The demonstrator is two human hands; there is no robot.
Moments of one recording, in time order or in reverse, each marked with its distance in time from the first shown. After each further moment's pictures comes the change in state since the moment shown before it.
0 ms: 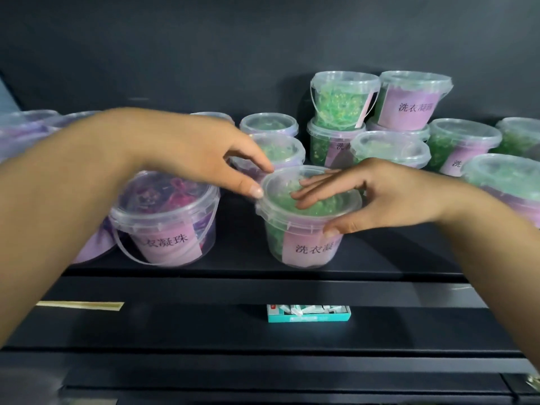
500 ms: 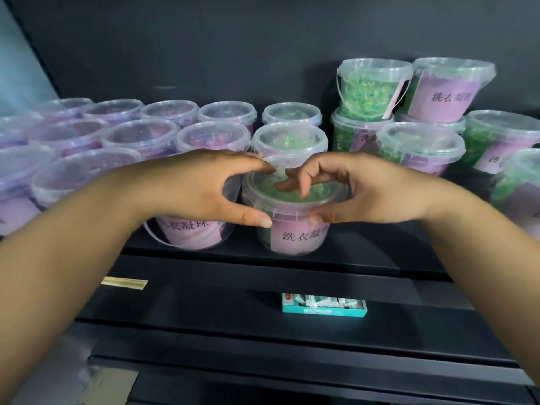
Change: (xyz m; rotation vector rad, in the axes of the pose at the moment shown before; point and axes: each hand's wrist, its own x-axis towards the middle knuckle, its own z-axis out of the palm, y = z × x) left_hand -0.032 -0.007 0.045 -0.096 0.192 -0.019; right_hand 0.025 -0.012 0.021 0.151 0.055 -0.089
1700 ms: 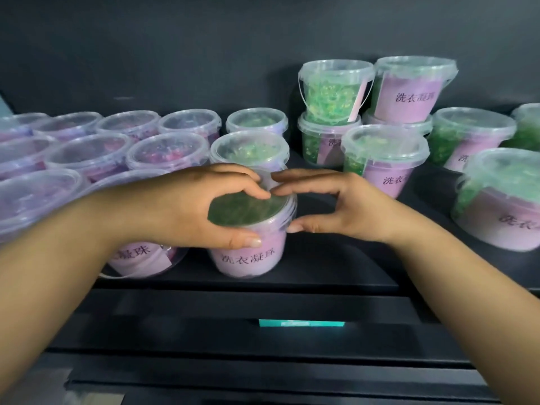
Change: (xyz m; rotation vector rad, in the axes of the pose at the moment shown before) left_hand 0.033 0.016 0.015 -0.020 -0.036 0.119; right_hand -0.016 0.064 -0.010 -0.009 0.229 -0.097
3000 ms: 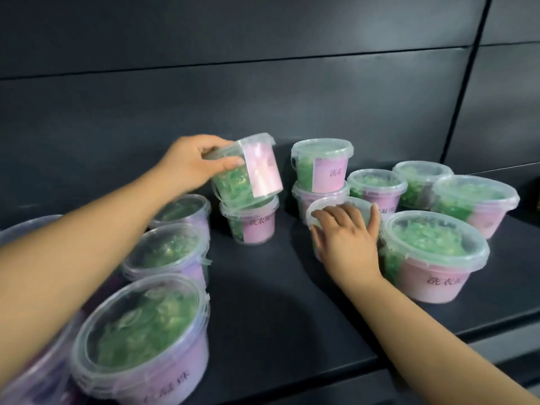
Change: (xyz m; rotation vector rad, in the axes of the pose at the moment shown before) left_hand 0.189 0.014 -0.052 -0.423 0.576 0.025; right_hand -0.040 0.064 -0.066 -1.232 0.822 0.477
